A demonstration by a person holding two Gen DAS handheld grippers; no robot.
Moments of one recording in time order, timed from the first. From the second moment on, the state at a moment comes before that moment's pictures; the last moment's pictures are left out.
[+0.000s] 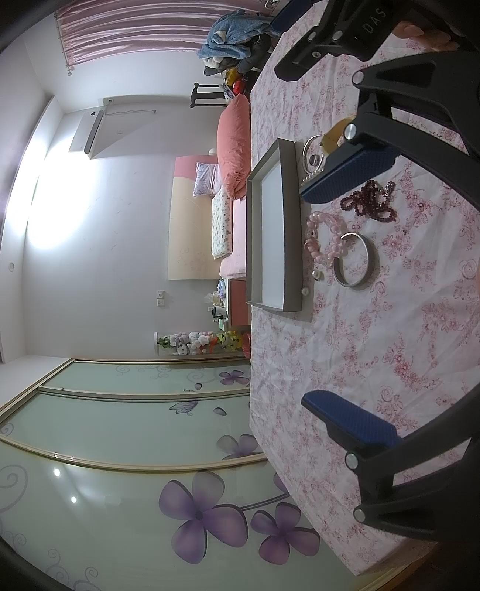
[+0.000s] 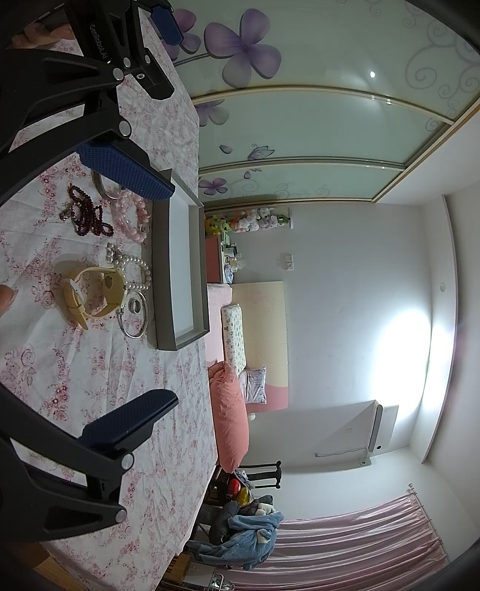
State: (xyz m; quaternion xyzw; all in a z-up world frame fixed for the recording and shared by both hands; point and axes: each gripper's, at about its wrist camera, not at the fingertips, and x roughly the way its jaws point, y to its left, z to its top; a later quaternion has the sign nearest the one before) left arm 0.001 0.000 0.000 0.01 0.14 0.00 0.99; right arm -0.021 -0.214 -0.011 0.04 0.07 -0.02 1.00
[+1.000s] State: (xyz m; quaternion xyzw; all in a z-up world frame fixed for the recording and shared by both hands) left arm 0.002 0.000 0.000 0.01 0.14 0.00 0.99; right arm -0.018 -0.209 -0.016 0.05 0.07 -0.02 1.00
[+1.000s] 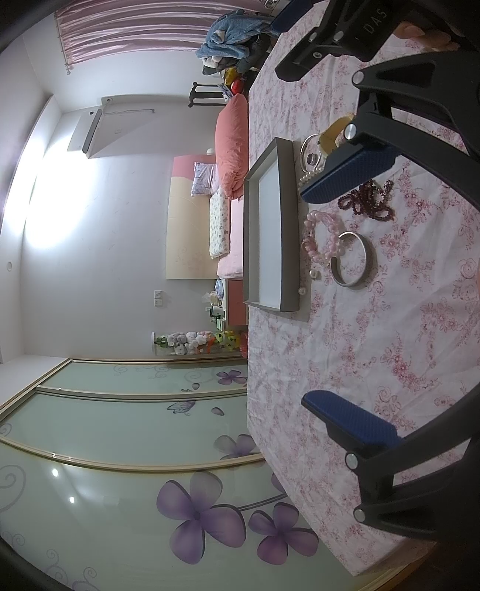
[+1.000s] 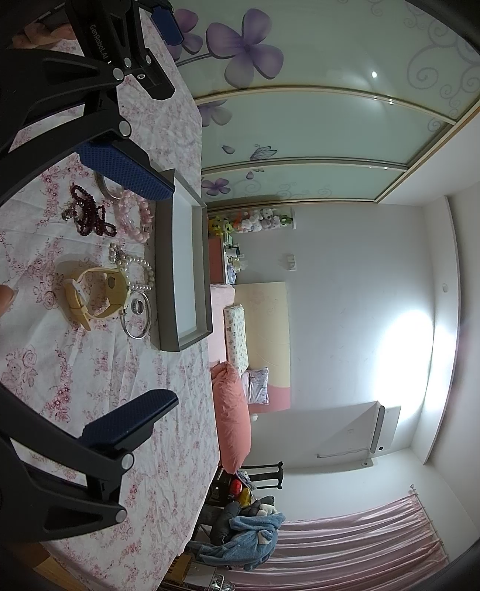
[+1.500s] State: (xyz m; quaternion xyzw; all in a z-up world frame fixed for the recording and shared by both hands) left arm 0.039 0.002 -0.040 -0.01 0.24 -0.05 0.97; right arm 0.031 -0.223 -0.057 0.09 0.24 0.03 0.97
